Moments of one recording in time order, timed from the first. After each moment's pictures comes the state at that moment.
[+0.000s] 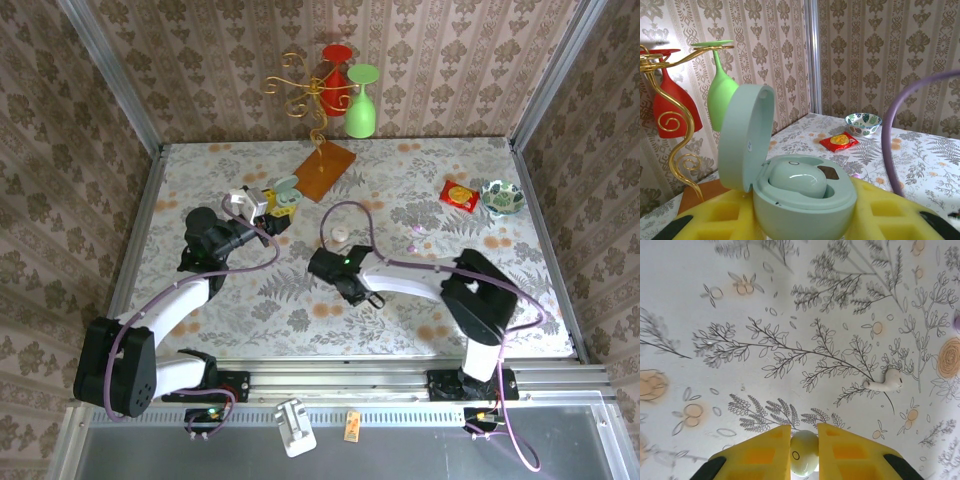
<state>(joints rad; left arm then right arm) -0.34 1.22 0.59 0.73 0.71 0.02 0.92 1.76 1.18 -0.90 0.45 0.46</state>
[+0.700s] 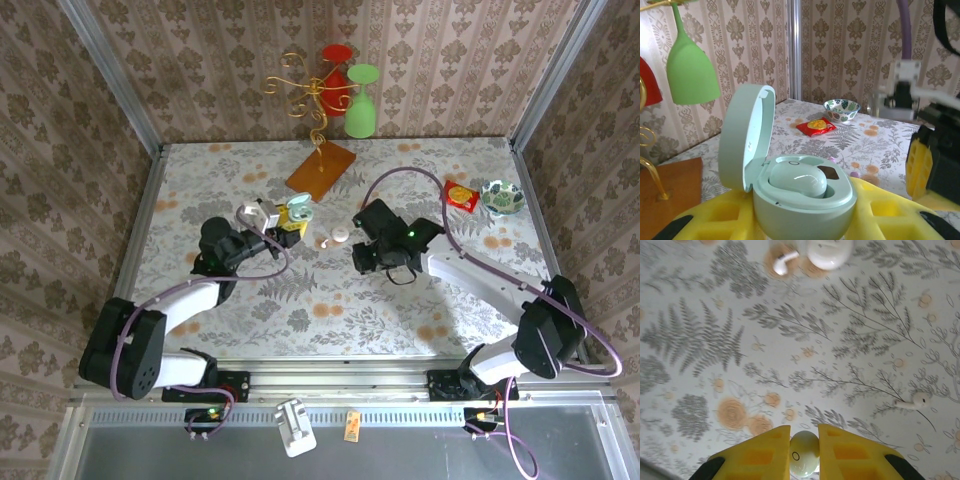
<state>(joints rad) -0.41 1.32 0.50 0.88 0.71 -0.03 0.69 1.44 1.16 -0.76 0.00 0.45</state>
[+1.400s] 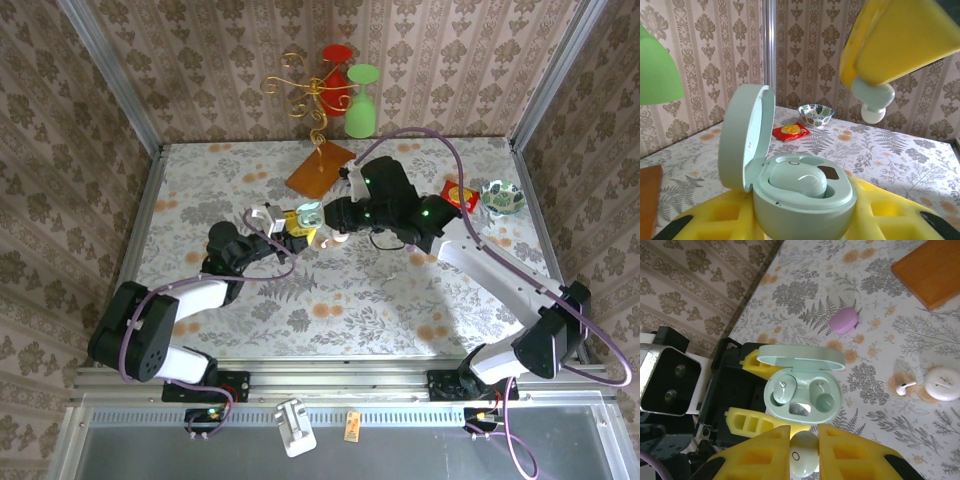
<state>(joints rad) -0.45 1.42 0.48 1.04 0.78 -0.12 0.66 1.46 1.41 -0.55 -0.24 0.47</state>
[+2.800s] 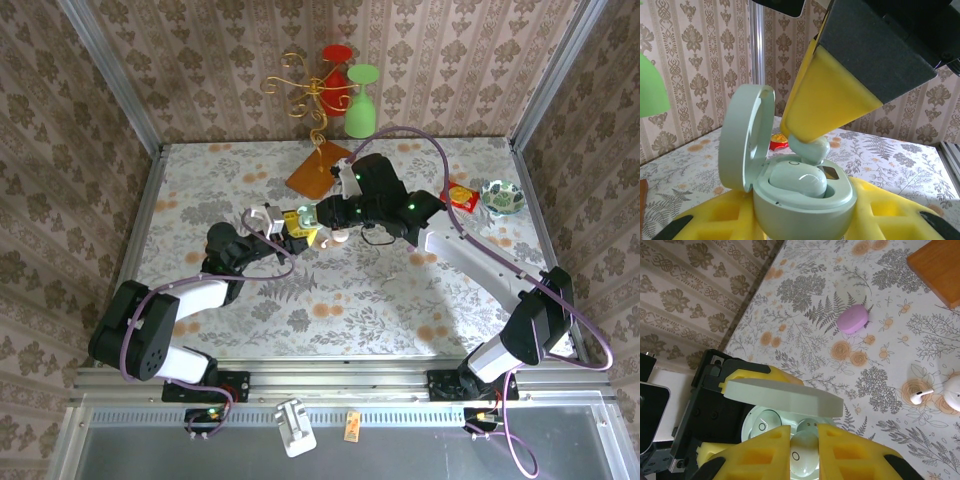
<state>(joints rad) -0.45 1.42 0.49 1.09 0.82 -0.15 0.65 1.54 1.42 -0.49 -0.29 0.48</state>
